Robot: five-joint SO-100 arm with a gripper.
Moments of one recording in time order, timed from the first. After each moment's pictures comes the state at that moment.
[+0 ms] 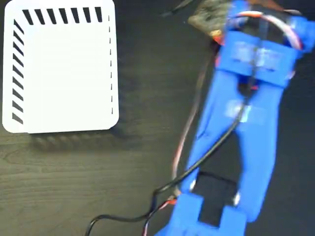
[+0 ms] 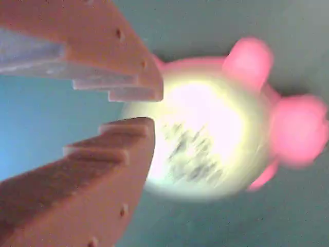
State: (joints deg) arm 28.6 67.7 59.0 83.3 15.2
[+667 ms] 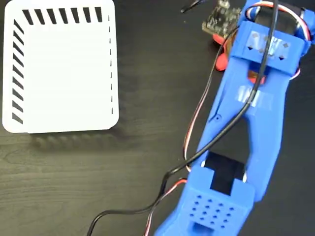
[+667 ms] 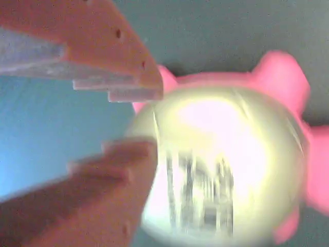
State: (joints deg) arm 29.7 56.6 50.4 89.8 10.2
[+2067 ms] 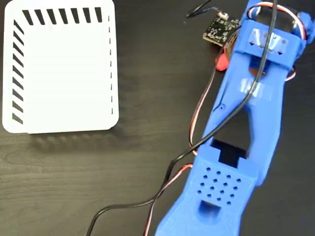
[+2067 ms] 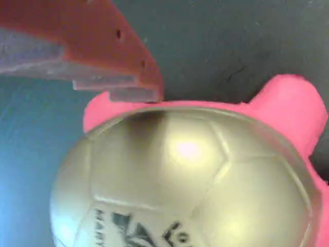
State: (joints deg) arm 30.0 42.9 41.5 90.4 9.8
